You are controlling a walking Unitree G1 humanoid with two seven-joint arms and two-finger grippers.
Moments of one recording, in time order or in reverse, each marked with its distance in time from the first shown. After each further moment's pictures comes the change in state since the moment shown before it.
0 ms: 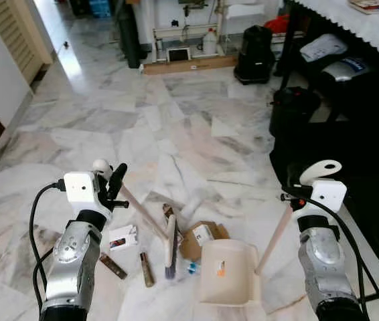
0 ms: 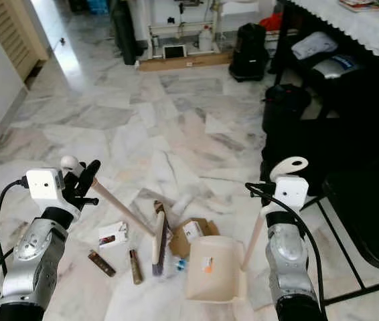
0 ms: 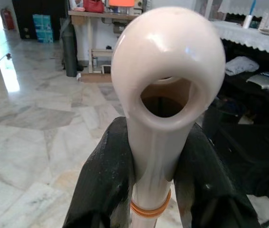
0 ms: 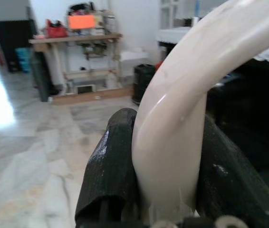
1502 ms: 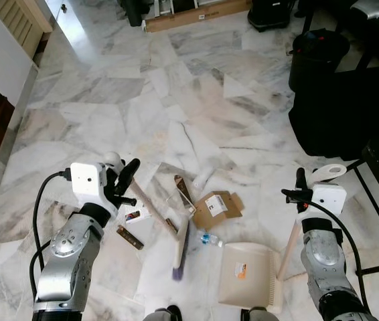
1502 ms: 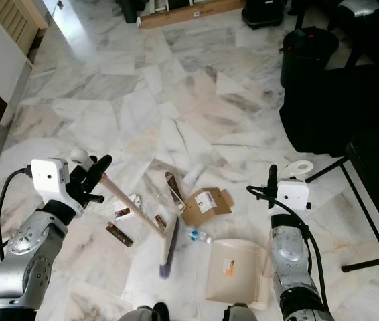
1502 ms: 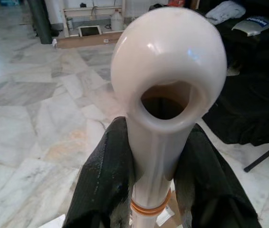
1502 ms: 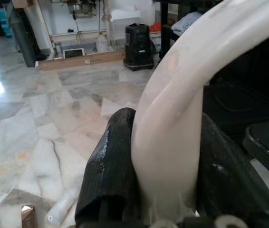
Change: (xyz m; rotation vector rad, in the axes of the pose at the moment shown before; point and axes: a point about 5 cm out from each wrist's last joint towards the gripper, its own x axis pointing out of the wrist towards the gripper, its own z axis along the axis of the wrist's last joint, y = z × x) left arm 0.004 -0.024 0.028 -0.008 0.009 -0.155; right arm 0.006 -0.001 -0.010 -0.082 -0.027 -0.046
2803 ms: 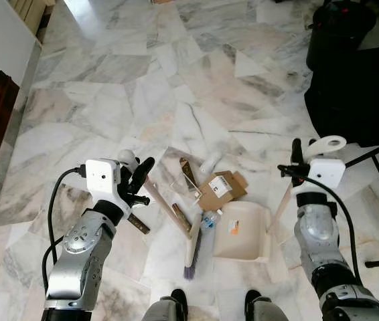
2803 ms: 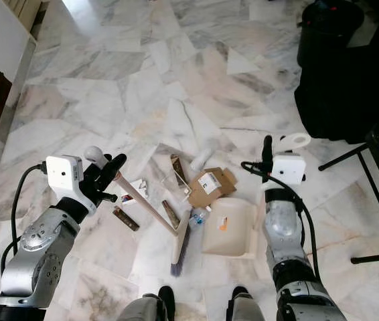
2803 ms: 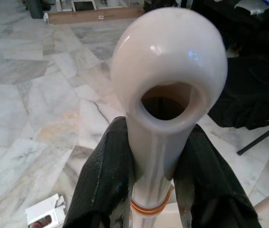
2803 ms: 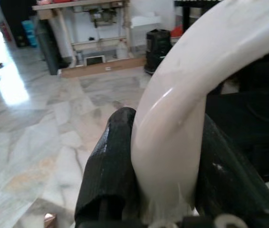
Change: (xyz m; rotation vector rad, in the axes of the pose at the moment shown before) left arm 0.003 -0.016 0.004 -0.019 0.014 -0.051; right arm 0.027 0.015 0.030 0.024 -0.122 0.037
